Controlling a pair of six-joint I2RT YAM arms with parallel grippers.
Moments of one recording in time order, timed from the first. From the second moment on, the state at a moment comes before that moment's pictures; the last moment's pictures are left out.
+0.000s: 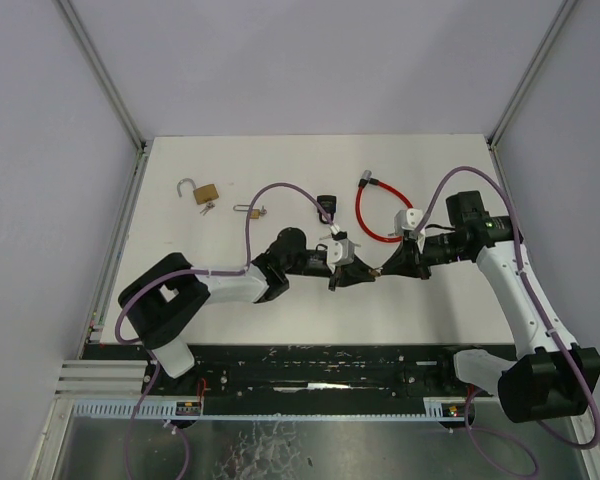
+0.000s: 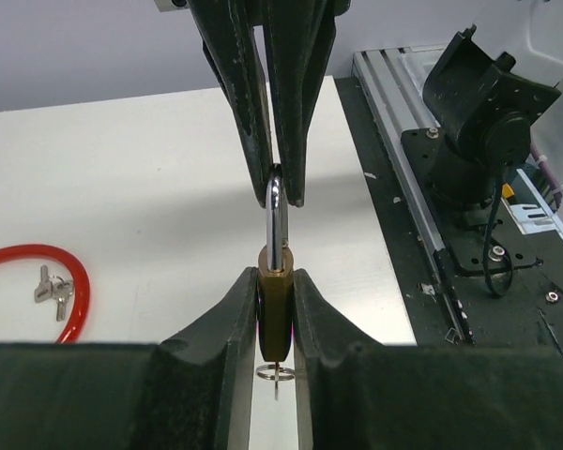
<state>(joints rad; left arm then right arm) -0.88 1.69 0.80 0.92 0.76 0.06 0.11 1.15 1.06 -1.16 -1.13 -1.19</state>
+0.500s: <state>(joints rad) -0.88 1.69 0.70 0.99 0.75 0.06 0.18 1.17 0.96 -1.07 -1.12 -1.25</state>
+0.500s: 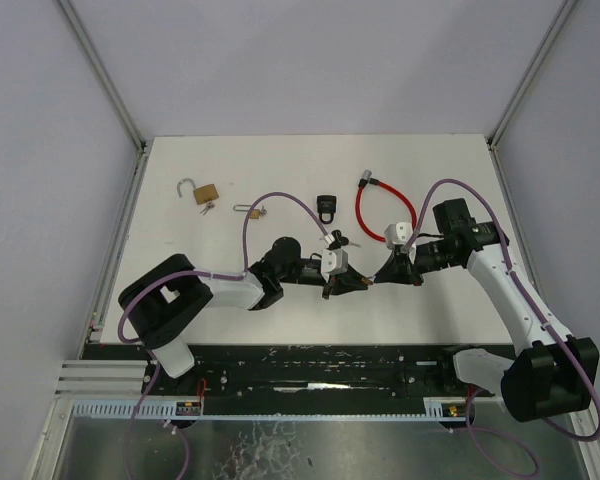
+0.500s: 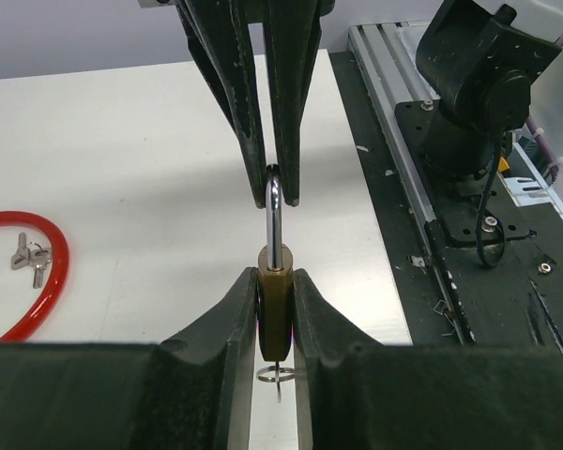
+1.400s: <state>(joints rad) -0.90 1.68 0.62 1.01 0.65 0.13 0.28 1.23 0.95 -1.05 -1.05 -1.31</state>
